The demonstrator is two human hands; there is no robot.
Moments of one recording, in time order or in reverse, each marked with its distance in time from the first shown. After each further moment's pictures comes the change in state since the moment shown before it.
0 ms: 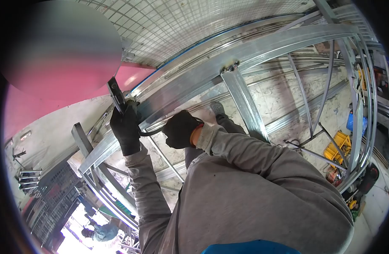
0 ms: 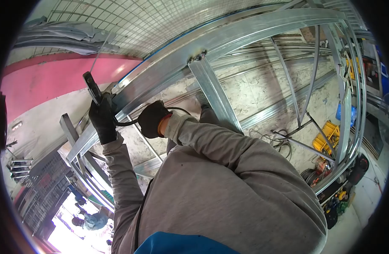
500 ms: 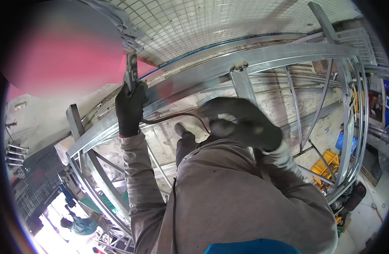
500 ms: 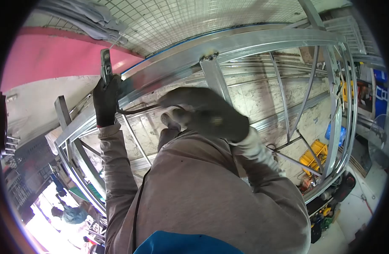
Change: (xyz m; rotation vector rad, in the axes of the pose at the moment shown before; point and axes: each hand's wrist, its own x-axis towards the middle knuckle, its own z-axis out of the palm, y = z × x) left_hand -0.001 0.009 -0.008 0.097 -0.163 0.045; right_hand -0.154 0.019 -0.096 0.709 0.620 -0.442
